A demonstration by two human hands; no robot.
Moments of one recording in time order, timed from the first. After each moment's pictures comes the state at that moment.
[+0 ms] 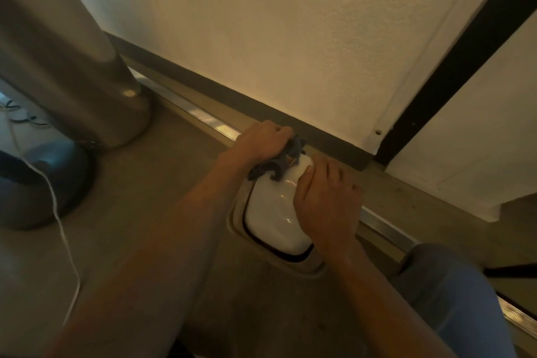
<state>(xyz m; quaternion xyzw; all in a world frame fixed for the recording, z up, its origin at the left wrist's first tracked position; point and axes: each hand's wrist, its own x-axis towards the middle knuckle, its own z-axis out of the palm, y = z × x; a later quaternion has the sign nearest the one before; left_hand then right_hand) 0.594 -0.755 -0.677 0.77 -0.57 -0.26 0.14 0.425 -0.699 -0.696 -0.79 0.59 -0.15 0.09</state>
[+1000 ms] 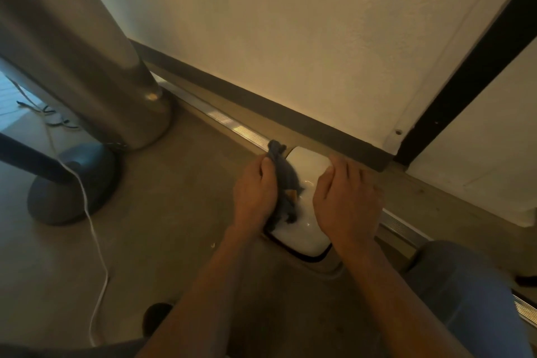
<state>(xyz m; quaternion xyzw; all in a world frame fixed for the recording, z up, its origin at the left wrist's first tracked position) 0.558 -0.657 -0.698 0.82 -0.33 -0.22 0.40 0.422 -0.704 -0.700 -0.78 0.58 -0.20 0.11</state>
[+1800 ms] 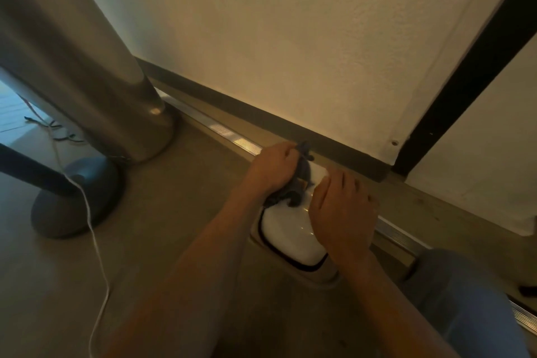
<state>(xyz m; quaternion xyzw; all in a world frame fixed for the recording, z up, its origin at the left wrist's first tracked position) 0.588 -0.726 -0.688 0.78 -0.53 -0.24 0.23 0.425 -0.699 -0.700 -0.78 0.59 -0.18 0.10</state>
